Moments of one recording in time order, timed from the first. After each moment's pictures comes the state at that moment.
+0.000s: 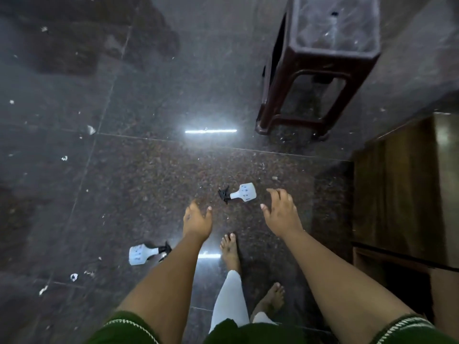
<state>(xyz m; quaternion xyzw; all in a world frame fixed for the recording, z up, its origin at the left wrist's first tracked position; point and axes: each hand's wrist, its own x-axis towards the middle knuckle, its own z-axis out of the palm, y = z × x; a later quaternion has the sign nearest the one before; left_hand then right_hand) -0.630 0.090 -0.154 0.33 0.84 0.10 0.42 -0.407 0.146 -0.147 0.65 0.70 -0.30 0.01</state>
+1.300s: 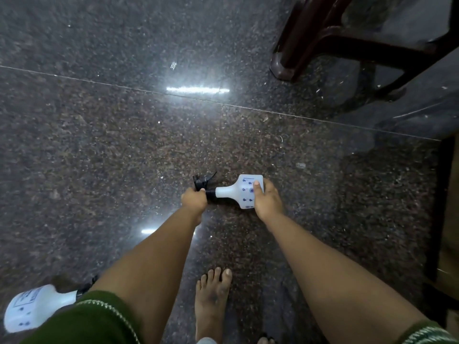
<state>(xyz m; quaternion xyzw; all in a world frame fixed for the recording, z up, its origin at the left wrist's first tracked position) -0.636 0.223 -0.599 0.06 0.83 0.16 0.54 -0.462 0.250 -0.583 0.77 0.40 -0.50 -0.02</state>
